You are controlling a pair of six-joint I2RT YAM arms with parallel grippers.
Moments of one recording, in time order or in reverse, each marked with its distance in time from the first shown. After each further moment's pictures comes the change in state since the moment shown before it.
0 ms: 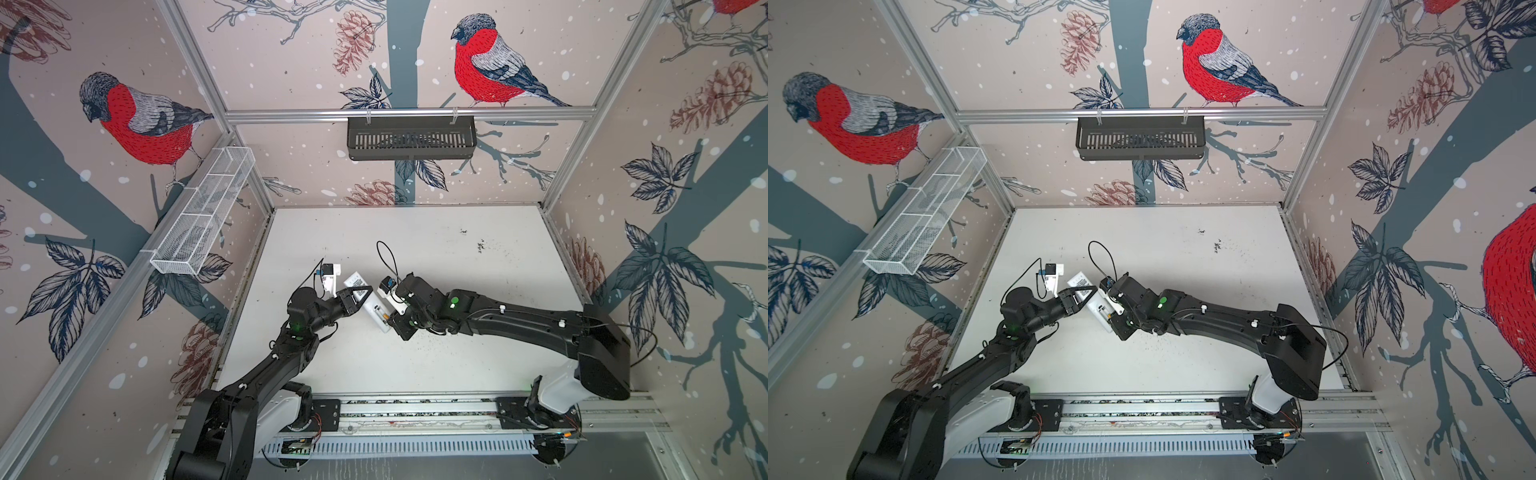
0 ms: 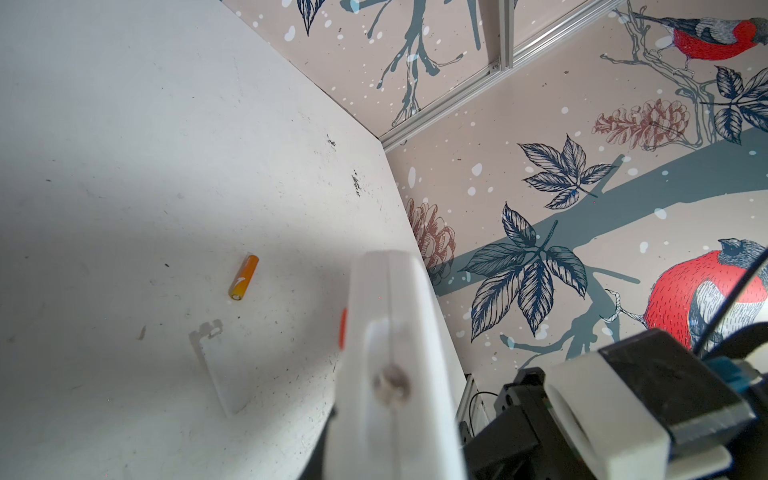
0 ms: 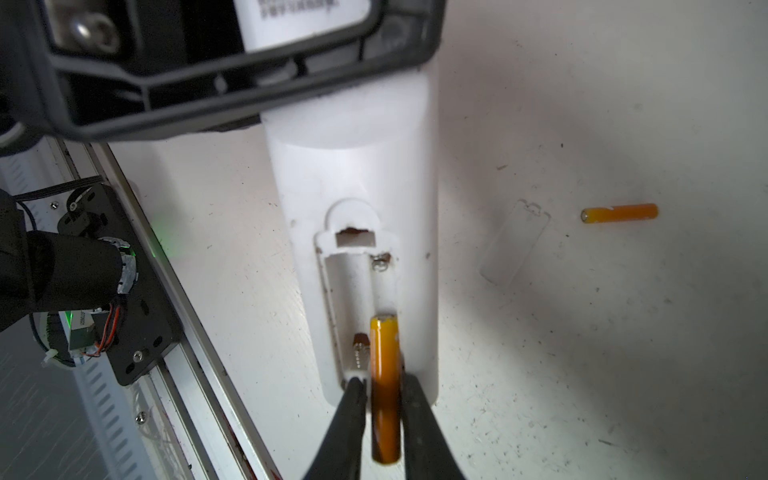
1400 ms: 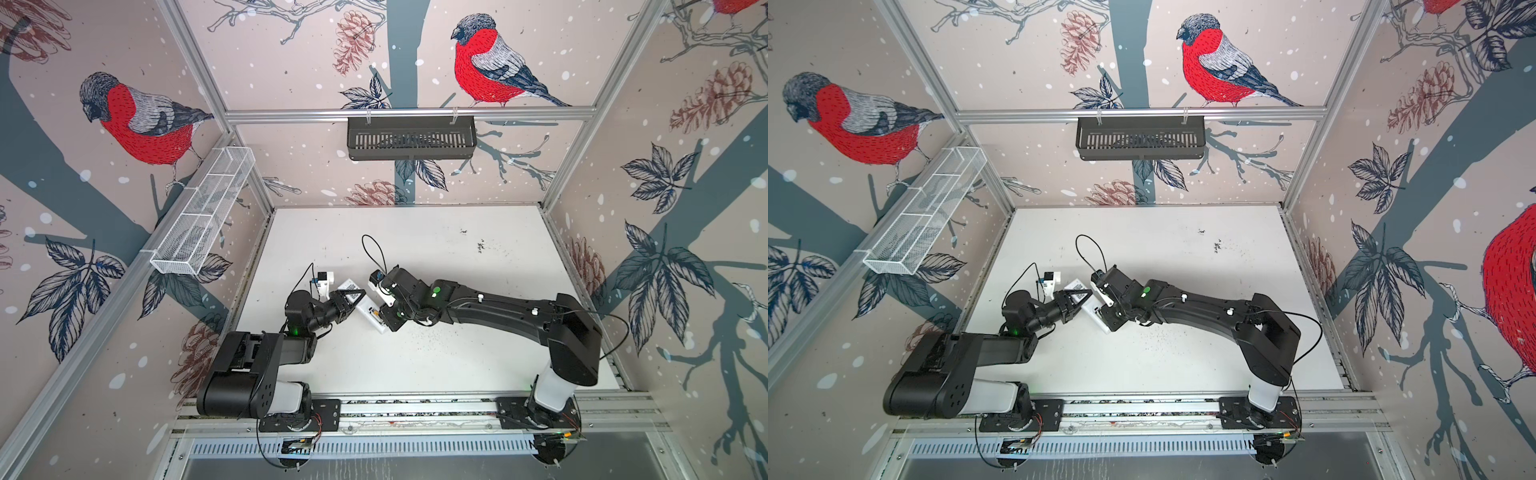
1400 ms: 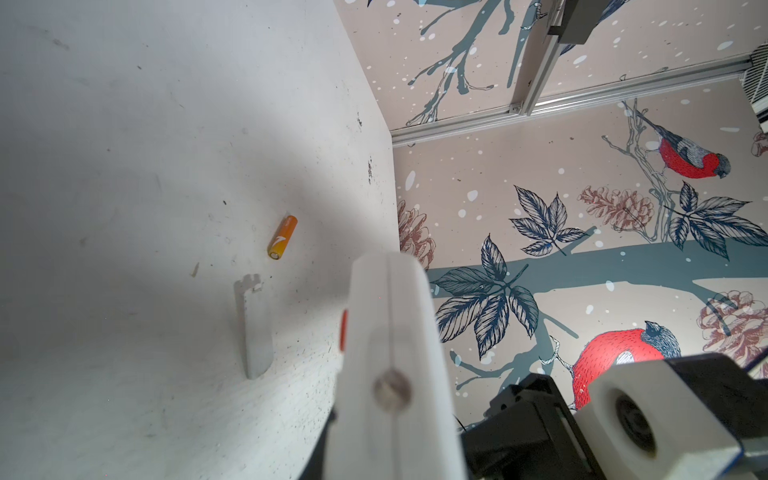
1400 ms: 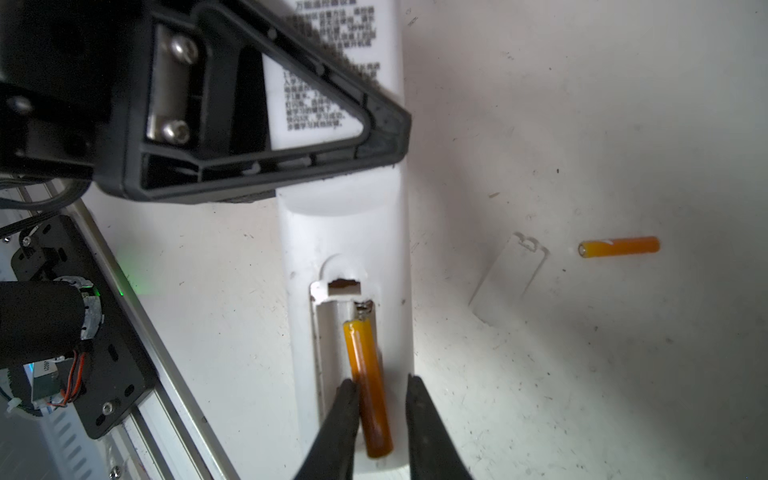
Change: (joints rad) left arm 0.146 0.359 -0.074 0.411 0.179 -0.288; right arm -0.020 0.152 0.164 -0.060 0.010 0.000
